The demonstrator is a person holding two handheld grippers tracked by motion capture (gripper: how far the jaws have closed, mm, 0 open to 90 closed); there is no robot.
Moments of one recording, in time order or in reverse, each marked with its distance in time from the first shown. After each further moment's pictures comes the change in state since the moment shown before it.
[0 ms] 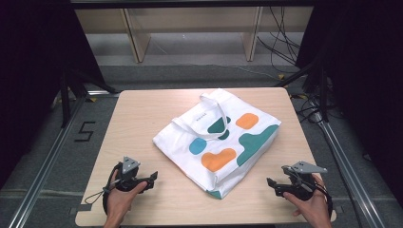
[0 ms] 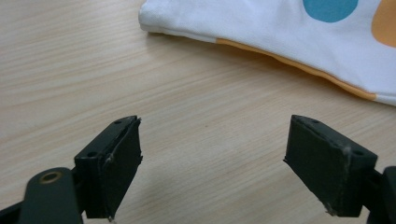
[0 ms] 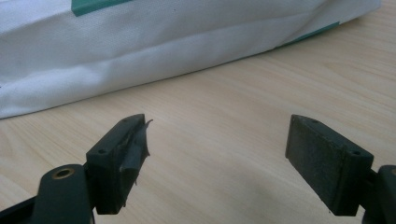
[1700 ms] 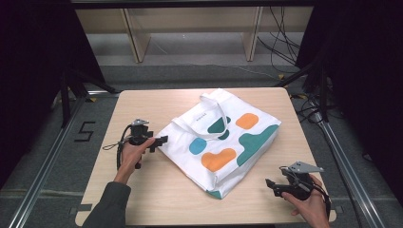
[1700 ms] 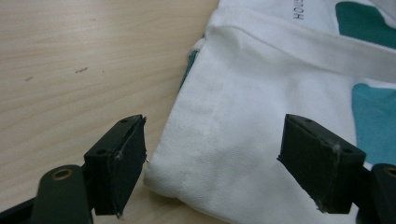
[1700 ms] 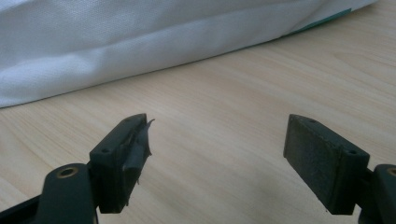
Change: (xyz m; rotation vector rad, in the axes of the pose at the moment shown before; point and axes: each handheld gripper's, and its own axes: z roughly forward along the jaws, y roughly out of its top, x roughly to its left) left arm 0.051 0.094 0.097 0.010 -0.195 -0.081; right arm -0.001 -0.002 0.006 0.040 -0.017 -0.022
